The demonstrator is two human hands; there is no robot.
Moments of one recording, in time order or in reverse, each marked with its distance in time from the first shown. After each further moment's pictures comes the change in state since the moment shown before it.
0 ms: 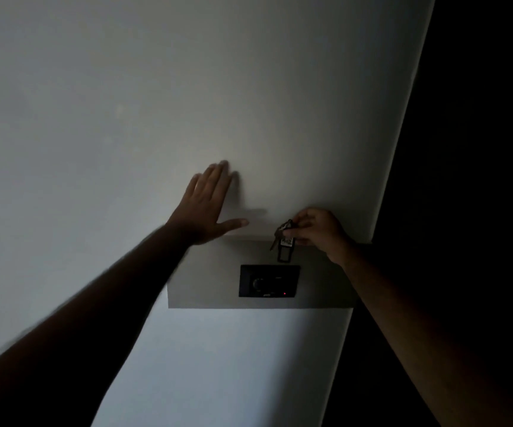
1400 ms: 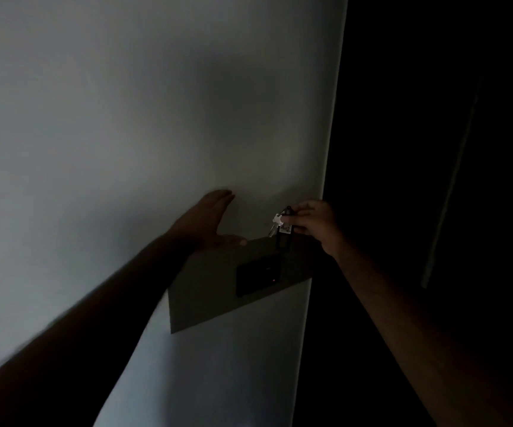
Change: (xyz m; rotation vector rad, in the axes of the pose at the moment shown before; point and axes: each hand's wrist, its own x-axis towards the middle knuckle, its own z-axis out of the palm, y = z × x) left_hand -0.004 -0.057 -0.024 -0.549 -0.136 0.356; right_hand -0.099 -0.106 0.092 -0.047 0.581 0.070
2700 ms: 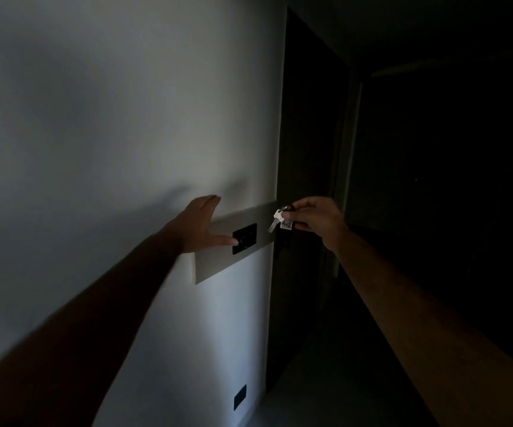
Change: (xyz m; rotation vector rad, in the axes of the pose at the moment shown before) left_hand -0.209 0.009 -0.145 -0.241 -0.168 0.117; right_hand -0.304 -0.140 0.098 -0.121 0.296 0.053
